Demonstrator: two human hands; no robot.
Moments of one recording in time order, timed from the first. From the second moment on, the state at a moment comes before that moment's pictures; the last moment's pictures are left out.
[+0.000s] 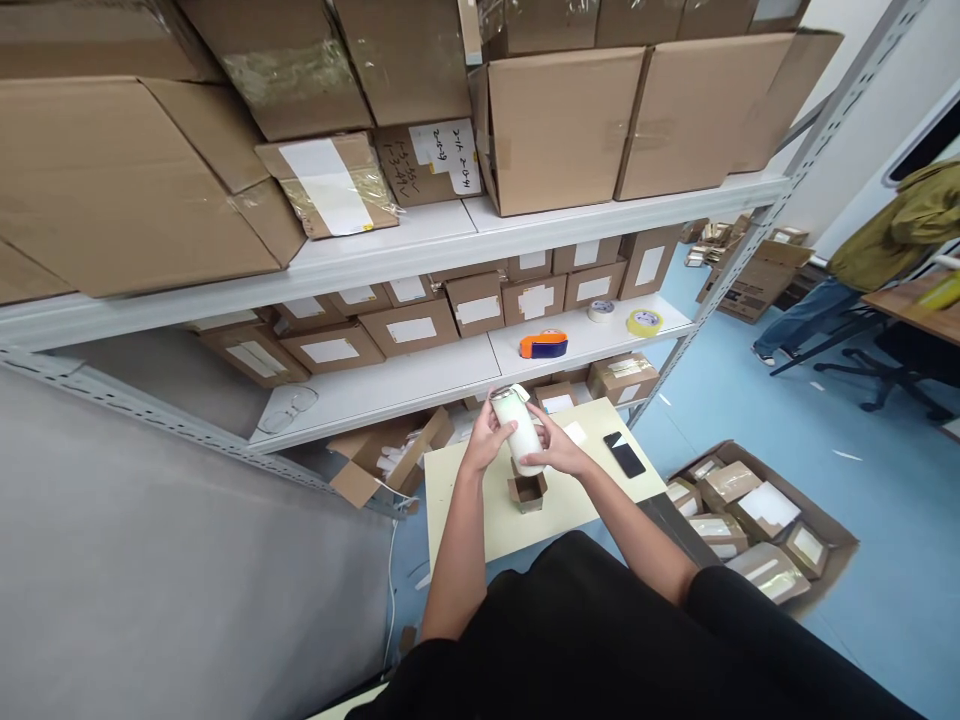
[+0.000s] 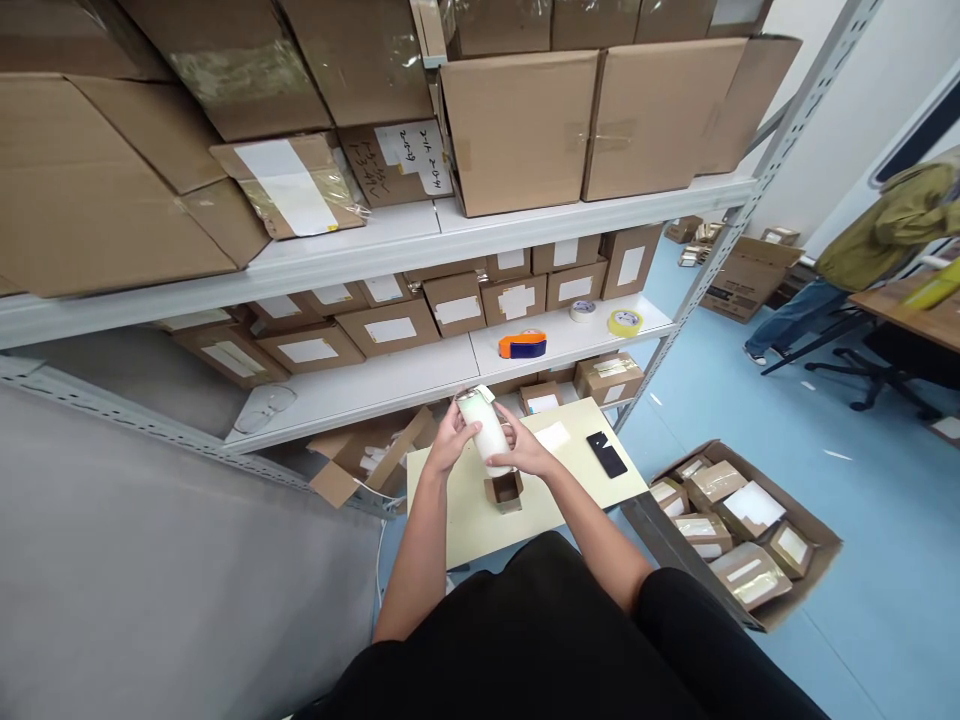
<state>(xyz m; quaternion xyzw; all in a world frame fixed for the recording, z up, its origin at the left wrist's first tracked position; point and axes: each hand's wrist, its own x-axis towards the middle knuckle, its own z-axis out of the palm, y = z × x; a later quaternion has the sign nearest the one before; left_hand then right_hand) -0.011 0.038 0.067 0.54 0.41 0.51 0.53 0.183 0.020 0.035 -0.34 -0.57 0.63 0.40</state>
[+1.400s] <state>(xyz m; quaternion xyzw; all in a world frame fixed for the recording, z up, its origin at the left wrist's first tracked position) 0.001 0.040 -0.005 0.54 0.64 0.39 0.38 0.190 0.014 -0.105 -0.53 -0.53 0.54 0.39</state>
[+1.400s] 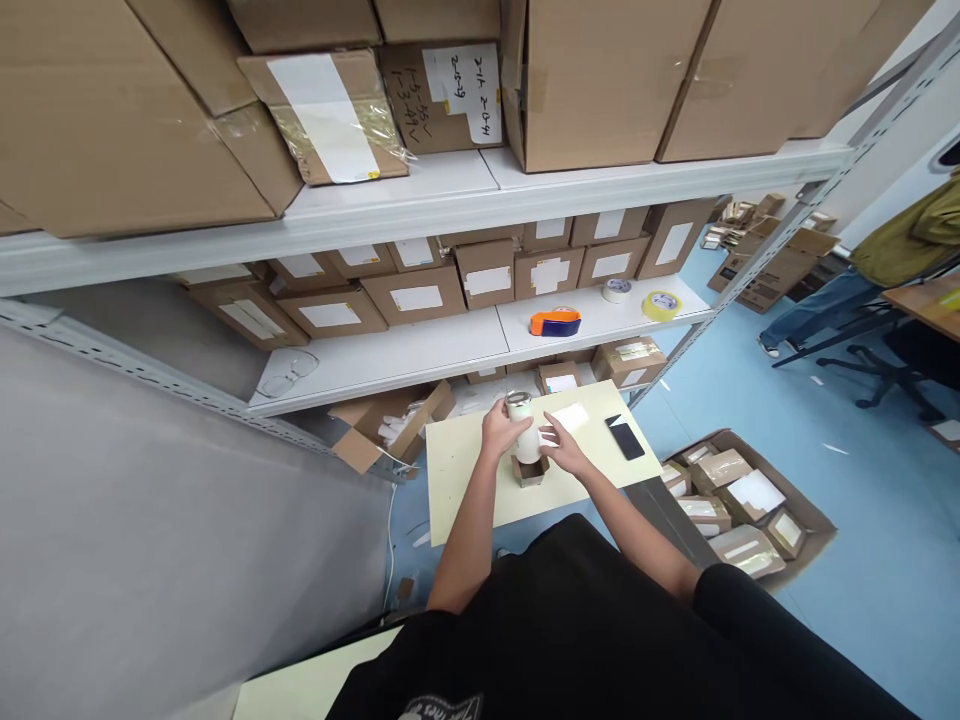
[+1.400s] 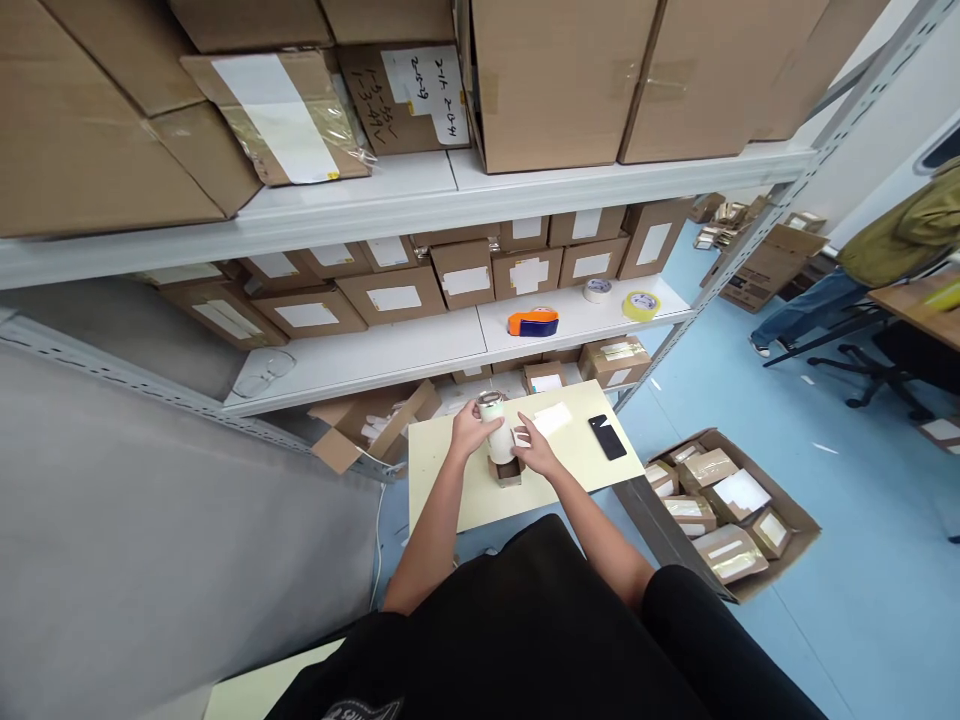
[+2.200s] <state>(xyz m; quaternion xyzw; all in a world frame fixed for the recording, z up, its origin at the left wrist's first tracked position) -0.013 -0.039 -0.182 0.58 0.65 0.34 0.36 0.181 -0.019 -0.206 -0.71 -0.49 0.40 0.30</state>
